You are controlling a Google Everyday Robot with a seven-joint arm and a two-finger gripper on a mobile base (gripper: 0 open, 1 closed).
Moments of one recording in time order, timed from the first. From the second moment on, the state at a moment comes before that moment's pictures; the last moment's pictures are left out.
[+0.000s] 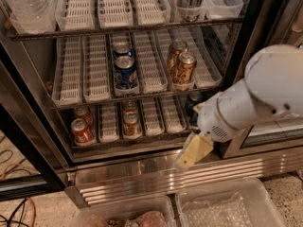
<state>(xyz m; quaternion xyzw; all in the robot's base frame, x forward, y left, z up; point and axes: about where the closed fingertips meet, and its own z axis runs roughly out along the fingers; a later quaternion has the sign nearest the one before) 0.446 -0.095 0.809 -0.54 0.80 0.12 0.23</state>
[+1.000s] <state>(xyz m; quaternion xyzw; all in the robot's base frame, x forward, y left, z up) 0.442 -0.005 0.705 -0.51 0.79 0.18 0.28</state>
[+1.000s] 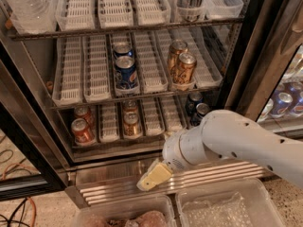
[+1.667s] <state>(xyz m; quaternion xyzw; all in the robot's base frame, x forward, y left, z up) 0.443 0.008 0.702 -0.50 0.79 0.20 0.31</state>
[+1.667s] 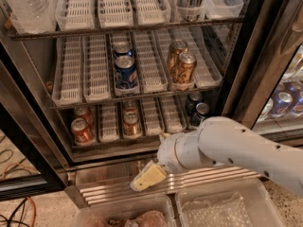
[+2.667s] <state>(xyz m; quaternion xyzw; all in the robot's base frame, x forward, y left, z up) 0.458 0.145 0.647 -0.45 0.78 0.24 0.37</state>
